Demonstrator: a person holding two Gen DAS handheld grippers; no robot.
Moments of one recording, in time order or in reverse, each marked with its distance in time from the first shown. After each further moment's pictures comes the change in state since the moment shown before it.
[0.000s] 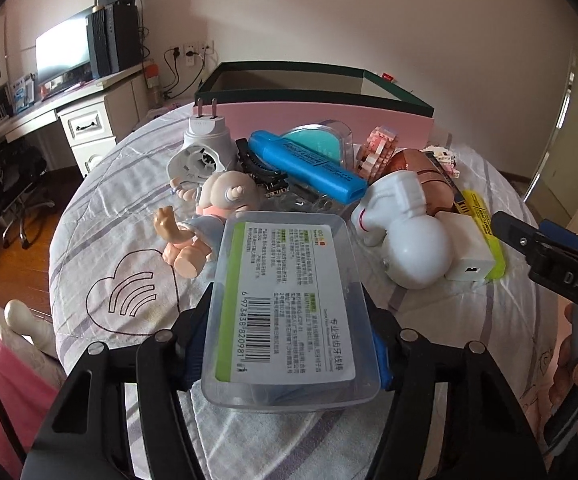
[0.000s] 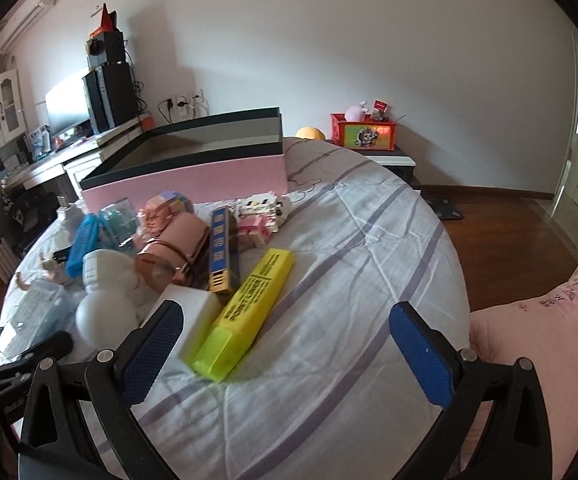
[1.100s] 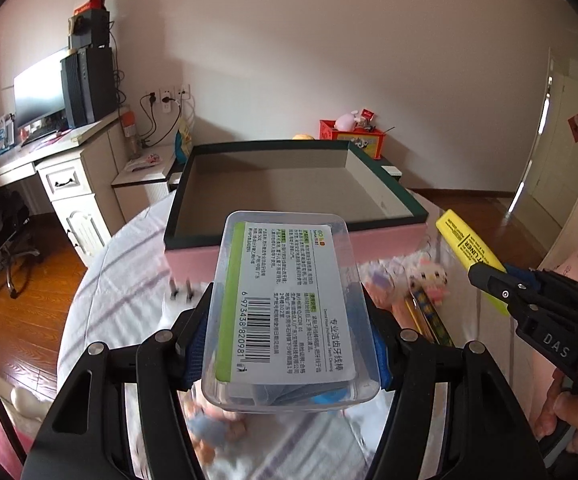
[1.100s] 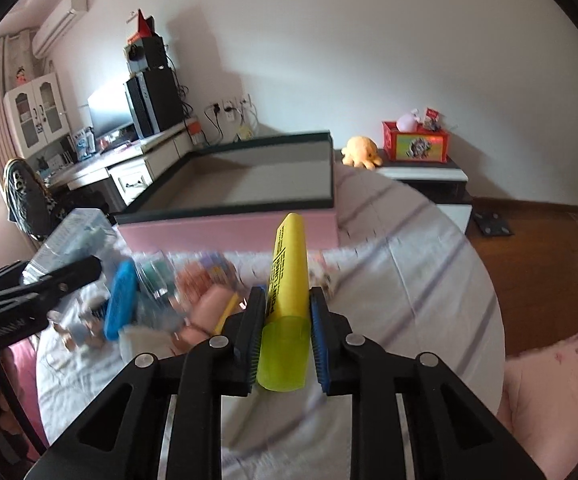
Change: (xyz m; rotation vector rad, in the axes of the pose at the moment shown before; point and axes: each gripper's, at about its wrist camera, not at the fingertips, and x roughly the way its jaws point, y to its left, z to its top) left arm 0.013 0.001 0.130 0.059 -0.111 -0.057; right arm 0.018 0.008 0.067 -0.052 -0.021 0.211
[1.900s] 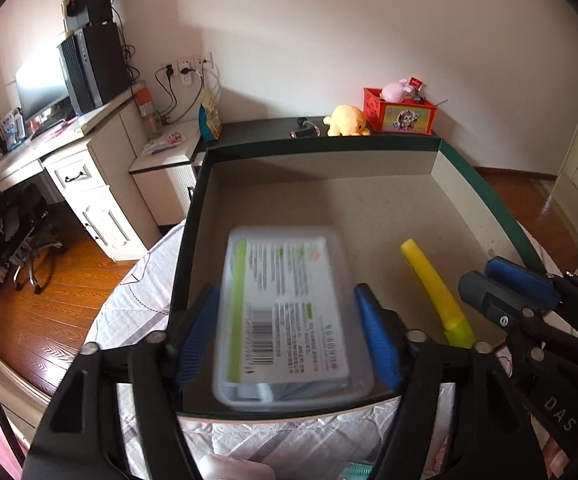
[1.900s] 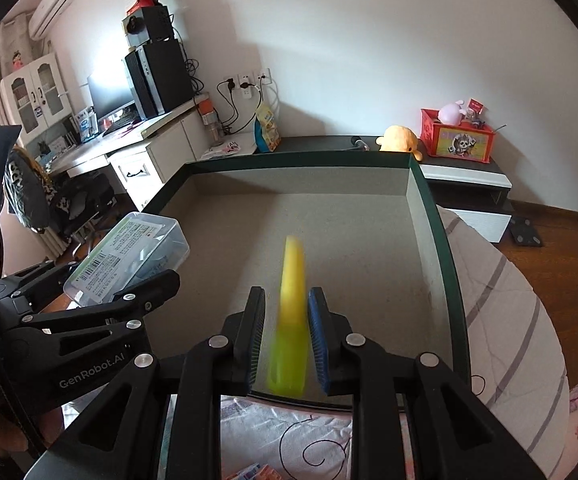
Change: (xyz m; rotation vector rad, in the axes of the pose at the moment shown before) left arm 0.136 0.035 0.081 -0.006 0.138 0.130; right arm 0.143 0.038 0.094 -0.013 0.116 0.058
